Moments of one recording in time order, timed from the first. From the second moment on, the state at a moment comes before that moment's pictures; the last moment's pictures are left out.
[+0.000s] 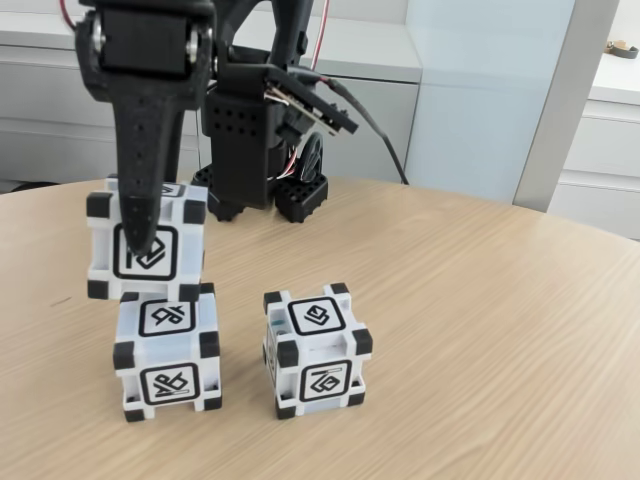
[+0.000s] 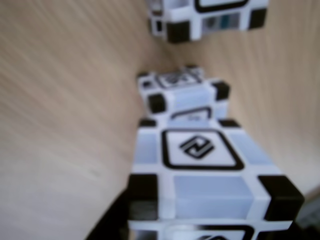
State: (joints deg) arm 18.5 127.5 128.1 81.1 -19.2
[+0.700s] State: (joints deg) arm 18.0 128.1 128.1 81.1 -19.8
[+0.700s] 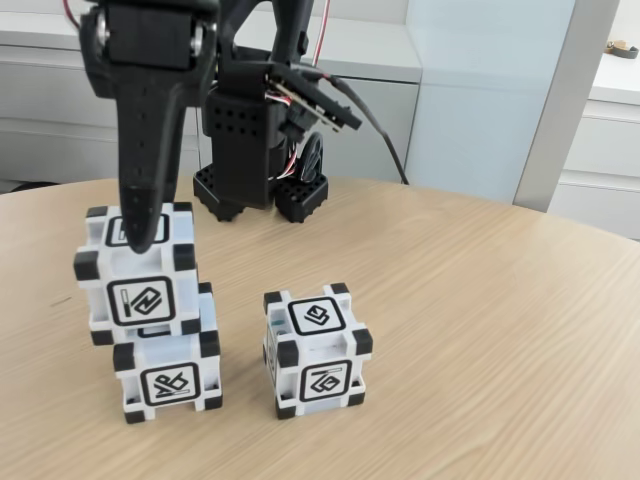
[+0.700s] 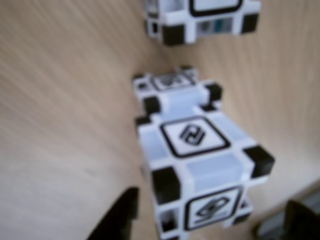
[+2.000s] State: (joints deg) arm -9.0 111.4 128.1 79.8 6.2
